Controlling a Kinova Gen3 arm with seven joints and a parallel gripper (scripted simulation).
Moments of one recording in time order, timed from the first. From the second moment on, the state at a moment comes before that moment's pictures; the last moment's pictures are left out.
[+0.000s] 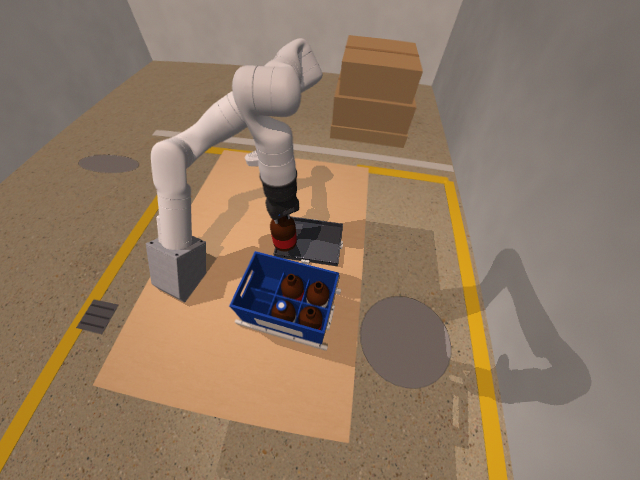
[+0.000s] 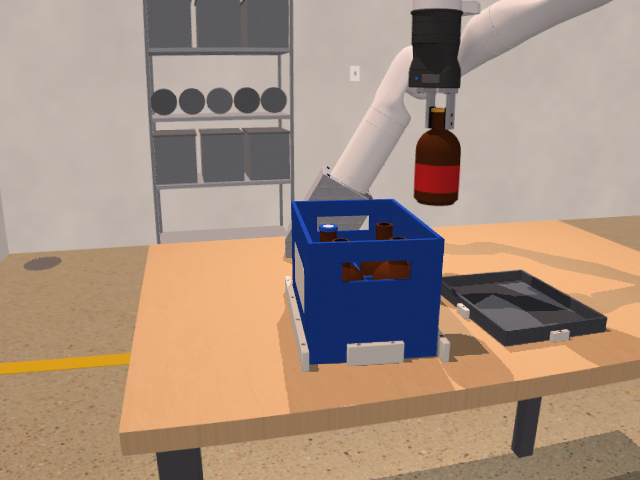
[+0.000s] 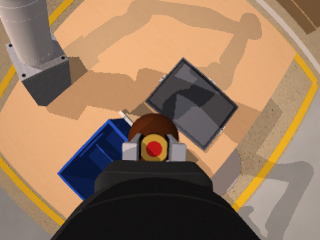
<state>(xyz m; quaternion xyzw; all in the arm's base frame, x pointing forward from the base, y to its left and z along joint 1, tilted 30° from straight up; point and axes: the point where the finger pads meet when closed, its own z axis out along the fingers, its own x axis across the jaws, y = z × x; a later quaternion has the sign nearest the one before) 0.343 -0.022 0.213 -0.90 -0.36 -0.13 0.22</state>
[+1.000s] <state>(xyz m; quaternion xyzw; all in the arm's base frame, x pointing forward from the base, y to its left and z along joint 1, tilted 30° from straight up) 0.338 0.016 0.234 -0.90 -0.36 -0.13 0.22</state>
